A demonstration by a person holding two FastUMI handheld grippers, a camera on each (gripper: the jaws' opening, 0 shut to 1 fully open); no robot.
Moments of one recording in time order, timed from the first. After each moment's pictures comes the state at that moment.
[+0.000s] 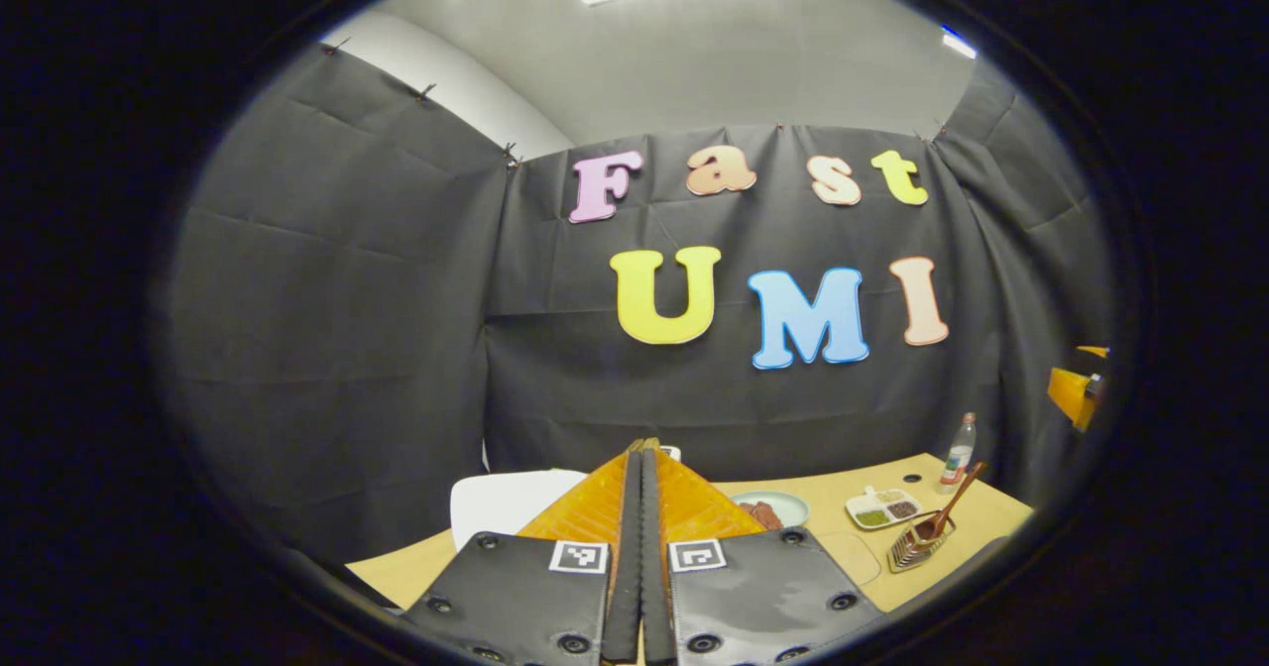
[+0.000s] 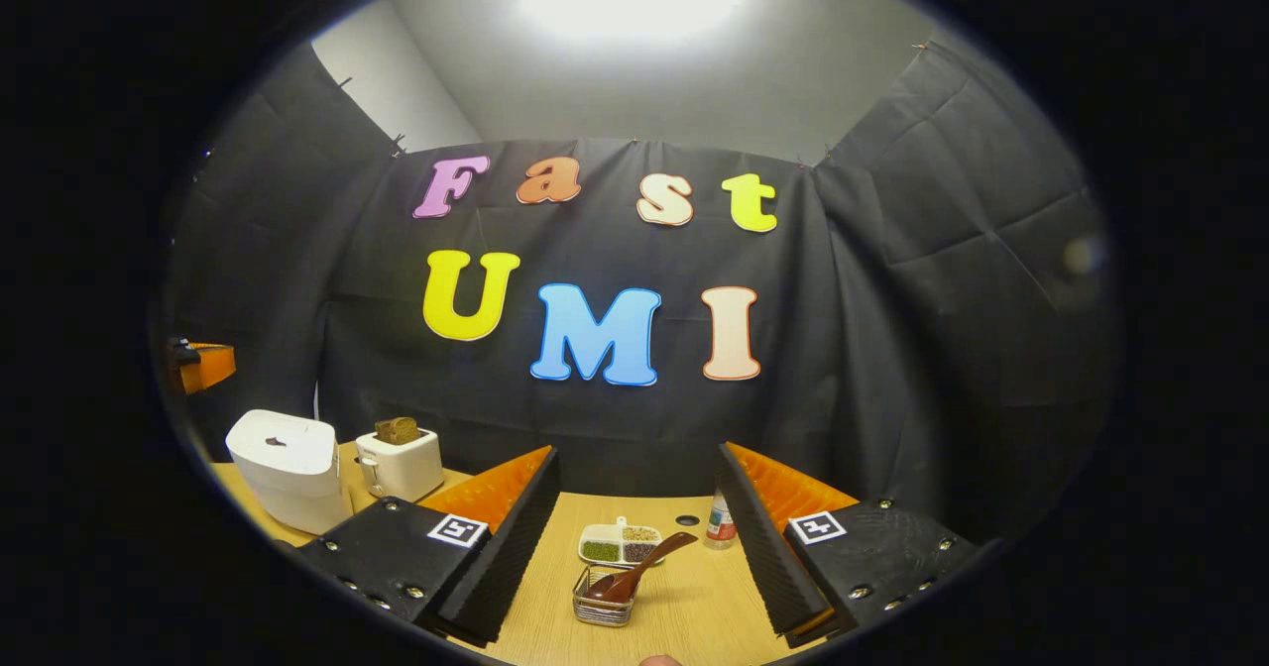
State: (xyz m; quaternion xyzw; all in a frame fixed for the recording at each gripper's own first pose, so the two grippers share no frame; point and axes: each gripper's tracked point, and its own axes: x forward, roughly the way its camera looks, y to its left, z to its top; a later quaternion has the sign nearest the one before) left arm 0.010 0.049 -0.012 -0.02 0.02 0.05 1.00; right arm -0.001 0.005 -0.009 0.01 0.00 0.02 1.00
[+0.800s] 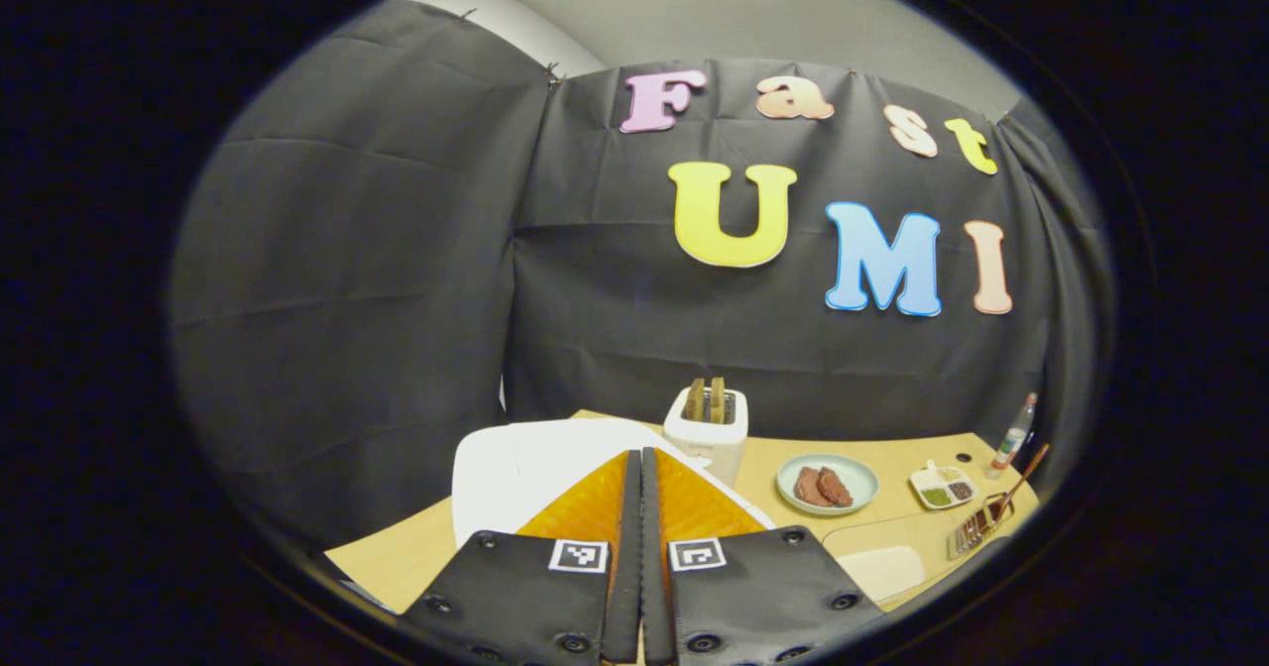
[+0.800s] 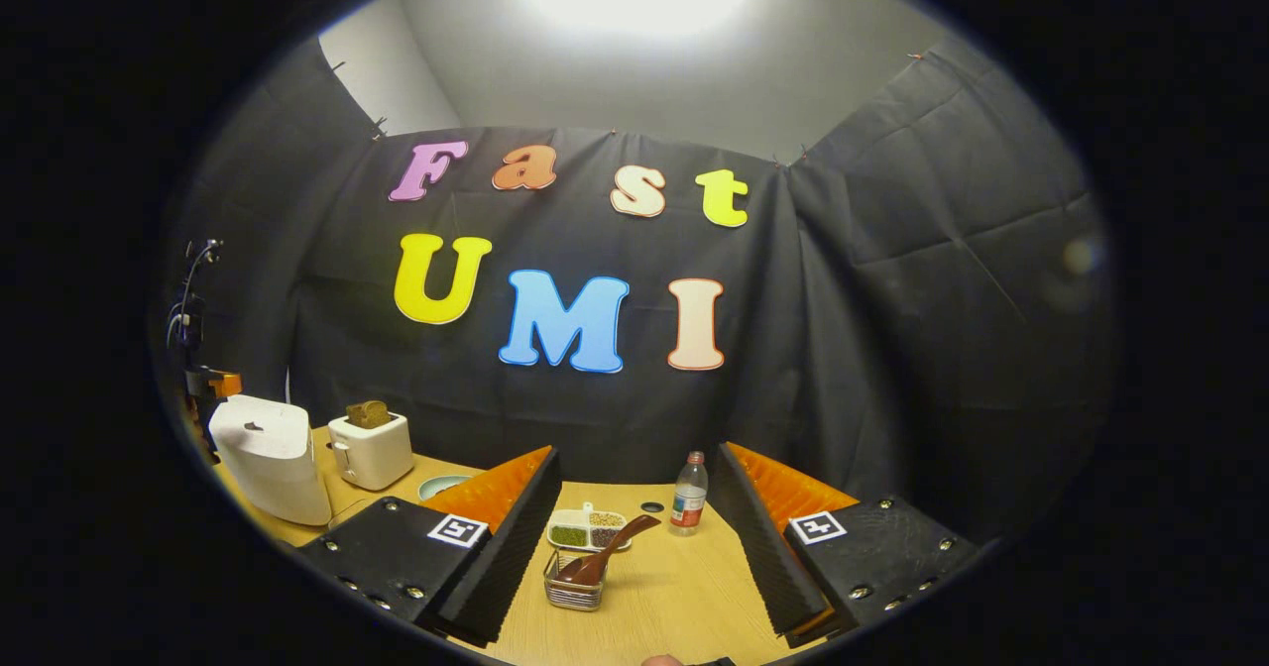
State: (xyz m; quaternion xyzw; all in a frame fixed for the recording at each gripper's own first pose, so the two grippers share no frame) left arm 0.120 0.145 -0.140 -0.07 0.14 0.08 0.98; right arm -0.026 -0.019 -0.017 -0.02 0.02 -0.04 1.00
